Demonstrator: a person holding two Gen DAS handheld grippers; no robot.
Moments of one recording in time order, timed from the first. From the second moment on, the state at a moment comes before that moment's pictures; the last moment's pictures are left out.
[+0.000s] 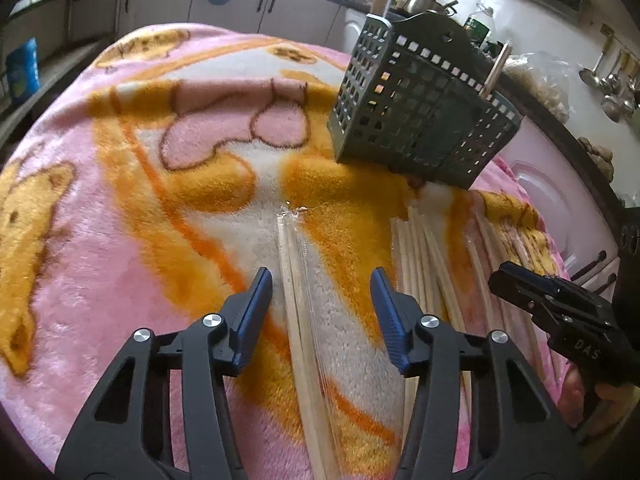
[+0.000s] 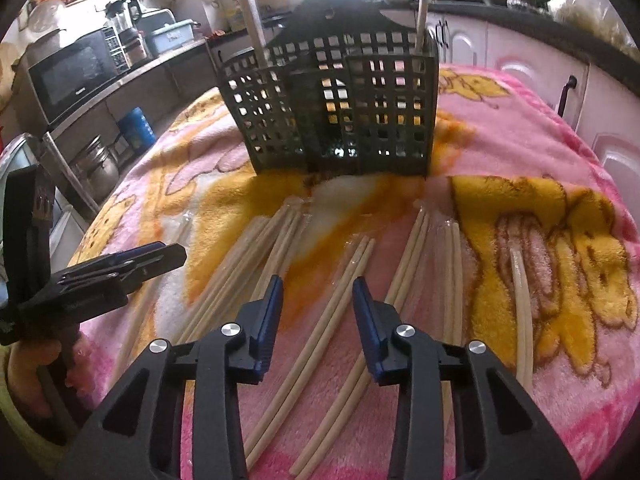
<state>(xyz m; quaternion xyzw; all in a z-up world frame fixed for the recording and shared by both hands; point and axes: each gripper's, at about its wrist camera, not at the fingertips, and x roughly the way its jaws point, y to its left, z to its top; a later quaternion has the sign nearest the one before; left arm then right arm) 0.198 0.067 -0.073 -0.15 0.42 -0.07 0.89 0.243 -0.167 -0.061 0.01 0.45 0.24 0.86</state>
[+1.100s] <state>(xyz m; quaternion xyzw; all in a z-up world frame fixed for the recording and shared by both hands) 0.240 0.075 -0.074 -0.14 0.47 -0.06 0.87 0.316 -0.171 -0.073 0.05 0.56 0.20 0.80</state>
